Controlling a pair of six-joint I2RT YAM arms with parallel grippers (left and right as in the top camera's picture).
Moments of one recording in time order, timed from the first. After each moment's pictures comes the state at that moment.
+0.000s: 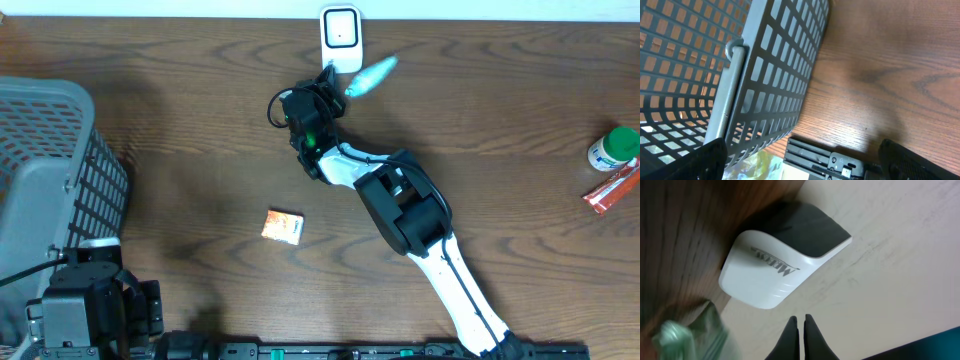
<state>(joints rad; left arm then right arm) -0.01 0.65 1.28 -1.63 -0.43 0.01 0.66 2.61 1.73 0.69 0.92 -2.04</state>
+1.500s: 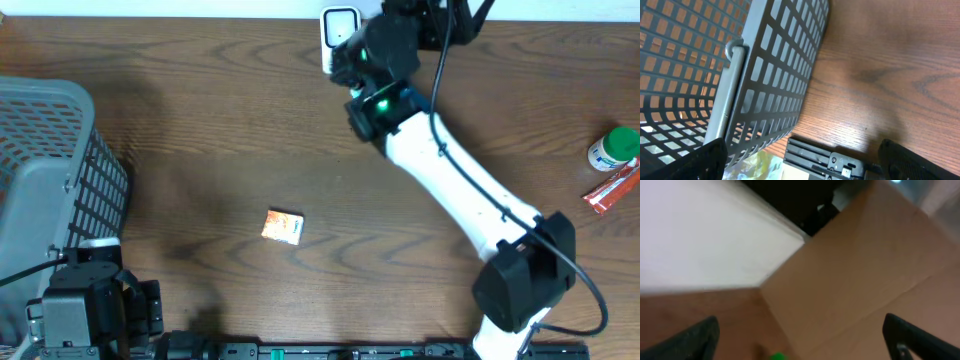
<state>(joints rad) -0.01 0.65 1.28 -1.63 -0.43 0.01 0.57 1.91 1.73 0.55 1.50 -1.22</state>
